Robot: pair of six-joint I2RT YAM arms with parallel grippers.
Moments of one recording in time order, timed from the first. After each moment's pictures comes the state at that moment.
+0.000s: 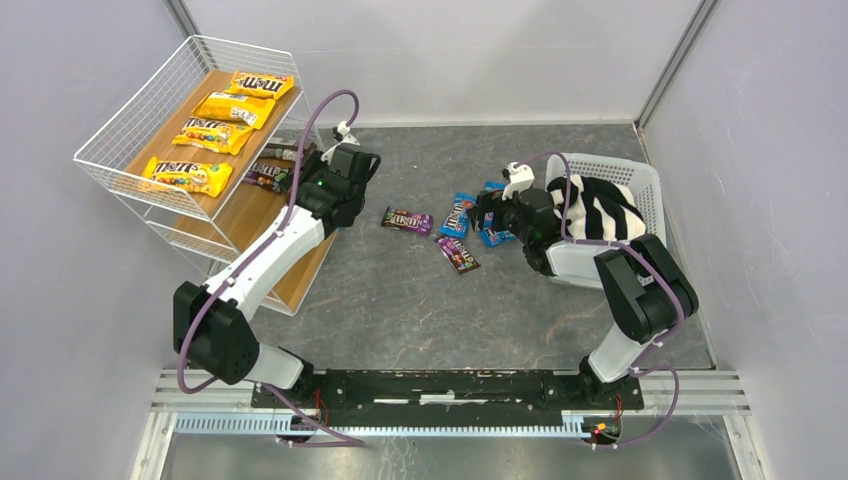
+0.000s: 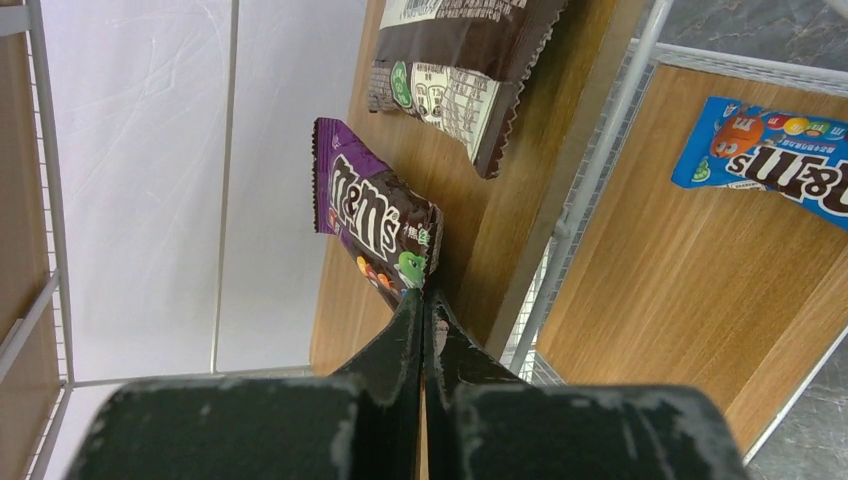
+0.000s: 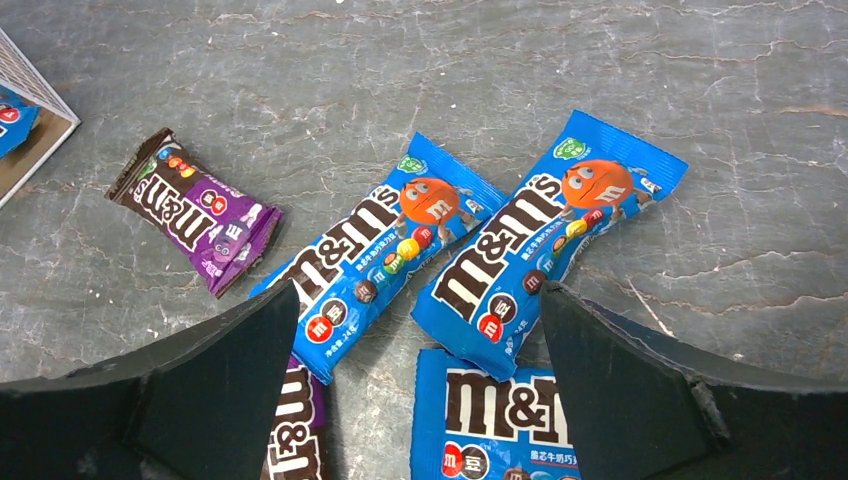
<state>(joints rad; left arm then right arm) -0.47 1.44 1.25 -0.56 -1.17 0.42 0.41 1.67 0.71 0.64 -0.07 0.22</state>
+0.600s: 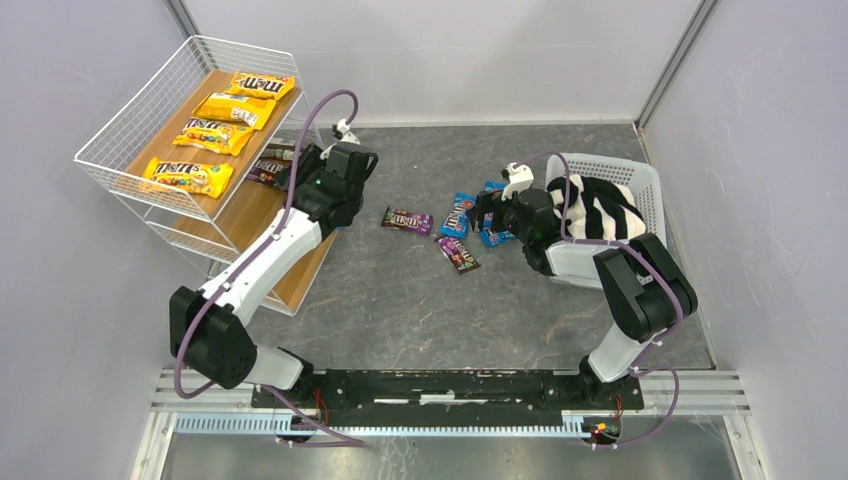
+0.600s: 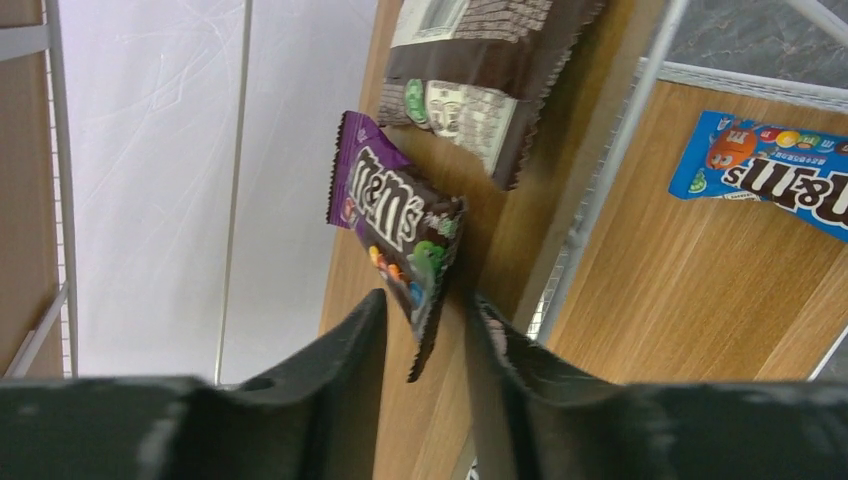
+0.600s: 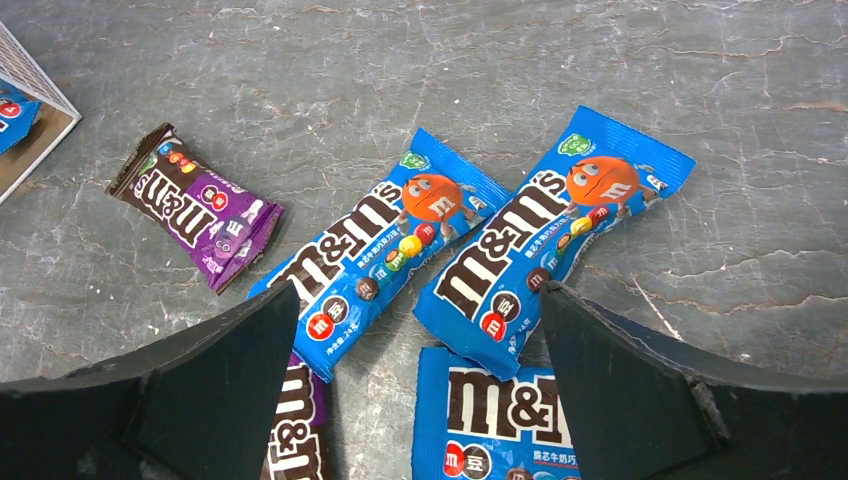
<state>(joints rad) -0.47 1.42 1.24 -0.51 -1.15 0.48 0.41 1.68 0.72 0.64 -0.08 0.22</state>
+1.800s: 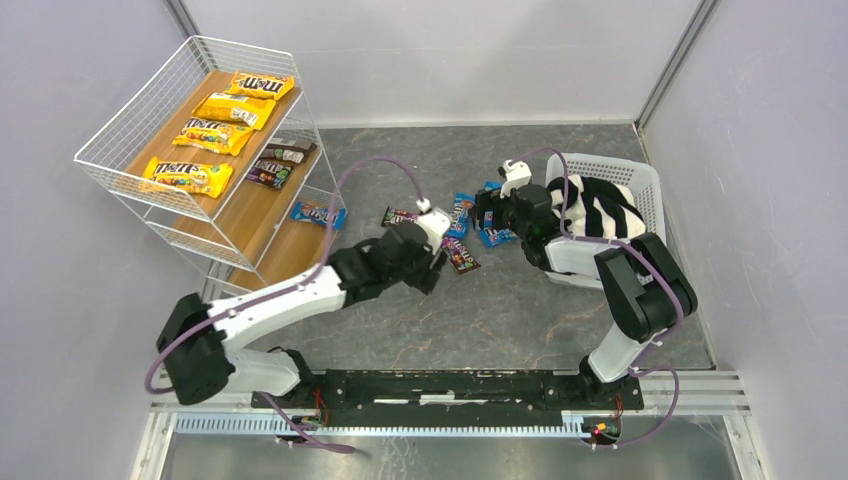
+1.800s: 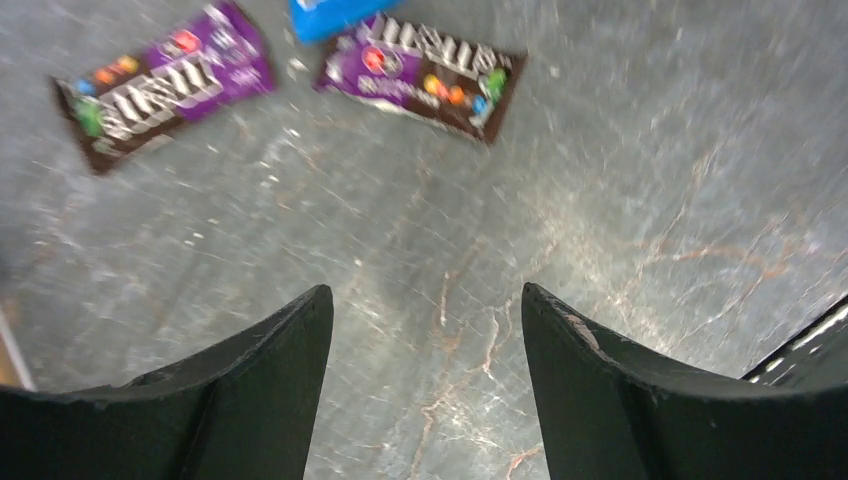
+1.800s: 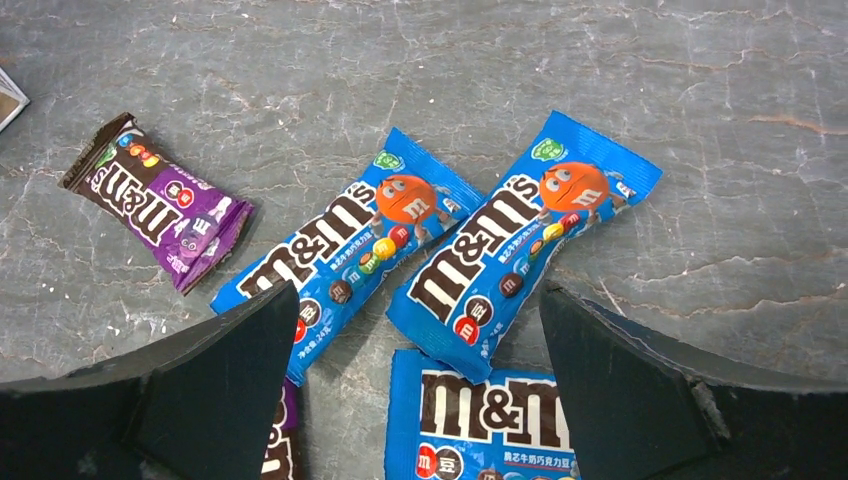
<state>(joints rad) -0.91 1.25 0.96 -0.36 -0.21 -0.13 0.41 1.68 0.75 0.59 -0.04 0.16</state>
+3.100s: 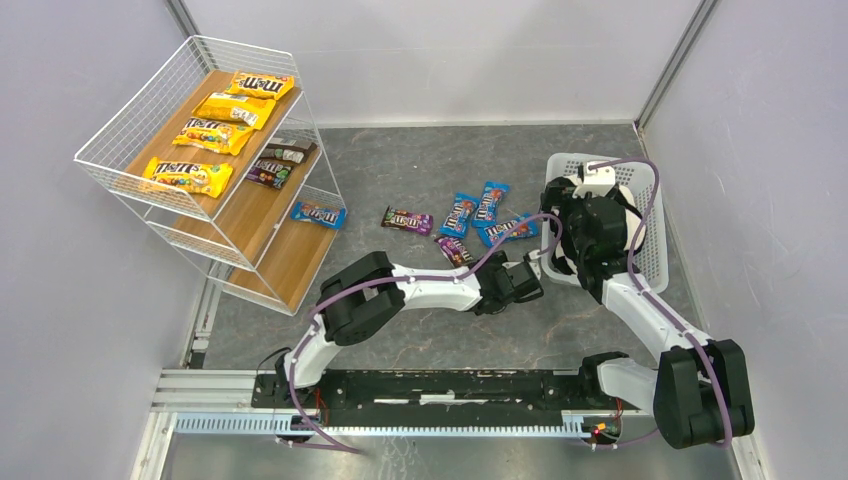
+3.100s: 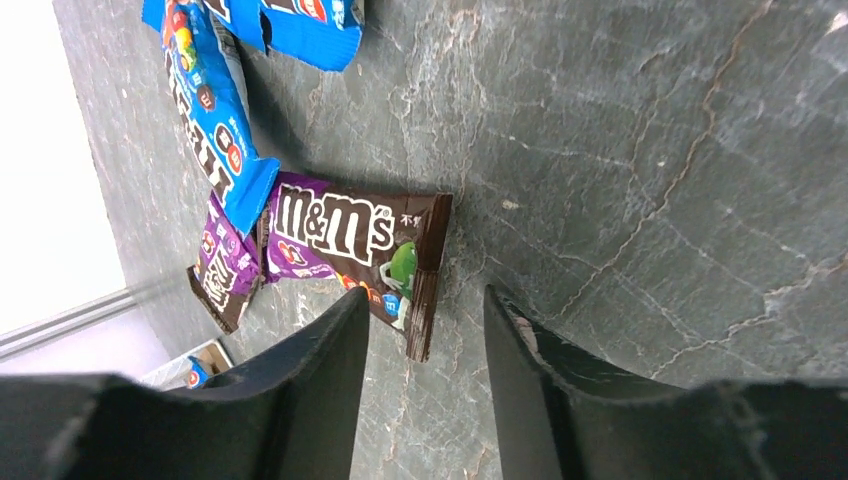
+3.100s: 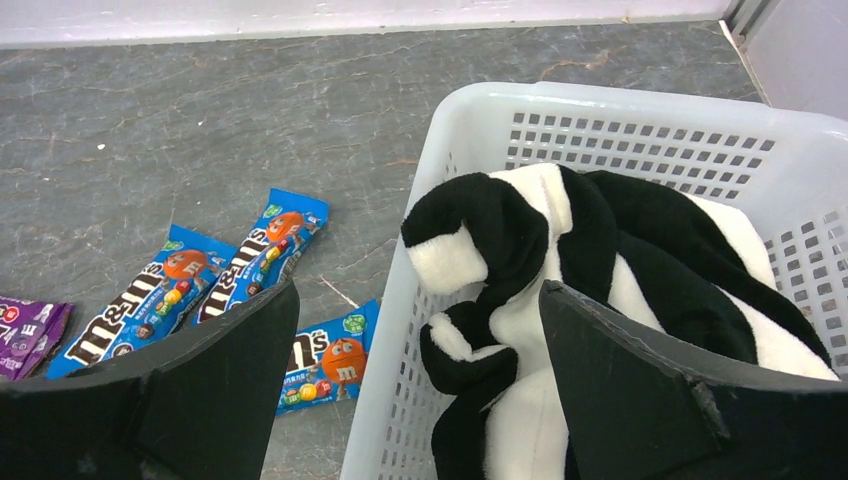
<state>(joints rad) -1.21 2.15 1.49 -0.45 -0.73 0.20 0.18 1.13 0.56 0.38 0.15 0.08</state>
